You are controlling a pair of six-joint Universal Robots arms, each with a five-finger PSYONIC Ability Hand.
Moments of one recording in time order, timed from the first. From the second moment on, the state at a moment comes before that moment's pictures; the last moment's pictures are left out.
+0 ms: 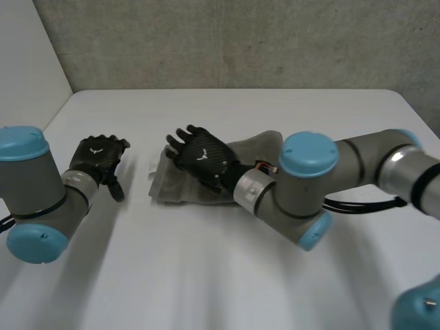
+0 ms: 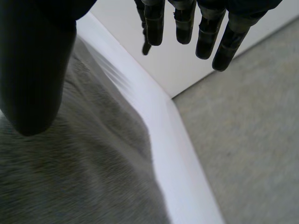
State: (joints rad) left arm 4.47 -2.10 -1.56 3.38 -1.53 3.38; right arm 2.22 -0.70 1.03 -0.26 1.07 2.44; left_hand 0.30 0.24 0.22 0.22 0.05; right_hand 0.24 0.25 0.18 0.23 0.06
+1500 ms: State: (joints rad) left arm 4.26 -2.06 -1.56 3.39 -1.54 3.20; right arm 1.52 -1.21 1.73 -0.09 0.94 2.57; left_hand 0.30 0.24 0.22 0.22 0.05; right_hand 1.29 1.20 0.18 0.23 1.15
